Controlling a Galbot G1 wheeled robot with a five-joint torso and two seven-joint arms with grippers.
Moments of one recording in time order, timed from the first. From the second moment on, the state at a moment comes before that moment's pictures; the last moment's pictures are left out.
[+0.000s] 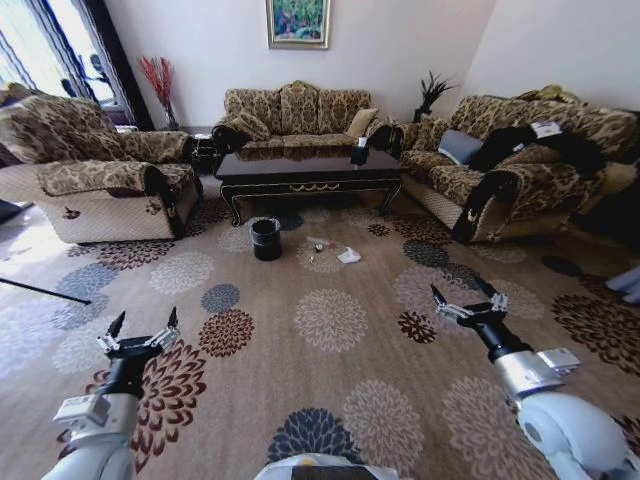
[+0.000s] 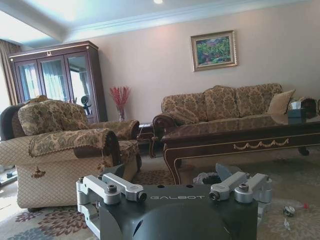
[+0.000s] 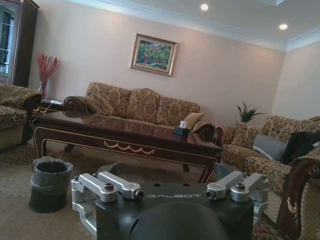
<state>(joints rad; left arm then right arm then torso) 1.79 -1.48 -0.97 -2.40 -0.24 0.11 0.05 -1.78 0.98 0.97 2.29 0.53 -0.08 0.03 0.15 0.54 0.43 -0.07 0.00</state>
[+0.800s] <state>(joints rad) 1.81 -1.49 -0.94 -2.46 -0.36 0.09 0.06 -1.78 0.98 0.97 2.33 0.60 -0.07 0.00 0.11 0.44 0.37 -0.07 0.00</state>
